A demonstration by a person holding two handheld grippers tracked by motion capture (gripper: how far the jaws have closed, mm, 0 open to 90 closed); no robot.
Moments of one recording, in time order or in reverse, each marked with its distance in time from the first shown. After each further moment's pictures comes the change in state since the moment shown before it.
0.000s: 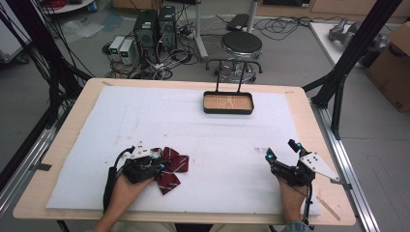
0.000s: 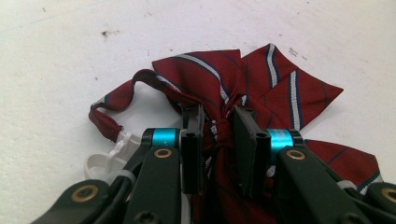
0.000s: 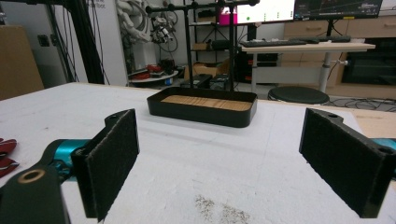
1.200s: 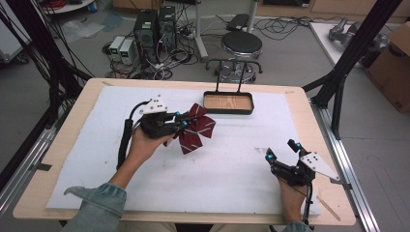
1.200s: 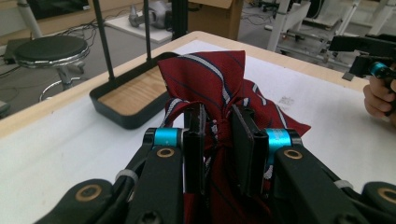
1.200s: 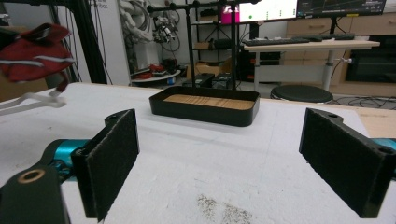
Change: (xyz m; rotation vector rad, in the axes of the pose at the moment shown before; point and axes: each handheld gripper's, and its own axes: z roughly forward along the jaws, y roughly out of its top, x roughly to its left) left arm 0.009 0.145 0.018 -0.290 -0.246 0.181; right arm -0.001 0.000 0.001 0.004 0.012 0.009
